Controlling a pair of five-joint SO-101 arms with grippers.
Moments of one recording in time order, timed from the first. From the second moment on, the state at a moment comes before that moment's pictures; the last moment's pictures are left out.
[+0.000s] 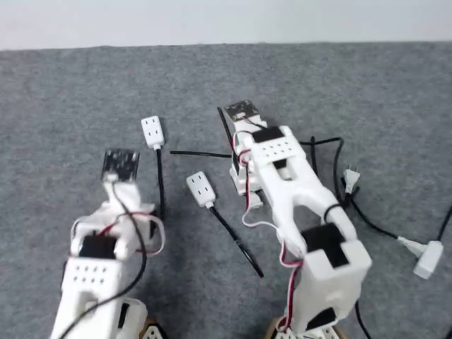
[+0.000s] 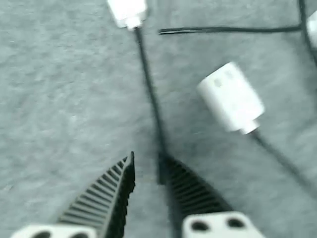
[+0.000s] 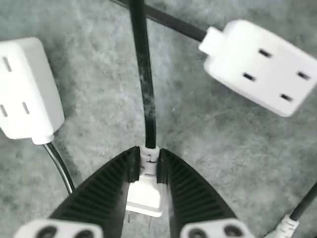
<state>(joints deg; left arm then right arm) 1.2 -53.1 69.6 54.6 6.2 -19.5 13.6 9.9 66.7 3.3</state>
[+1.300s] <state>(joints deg) 16.9 11.2 24.4 54.7 37.1 -15.1 12.0 10.5 63.6 5.8</state>
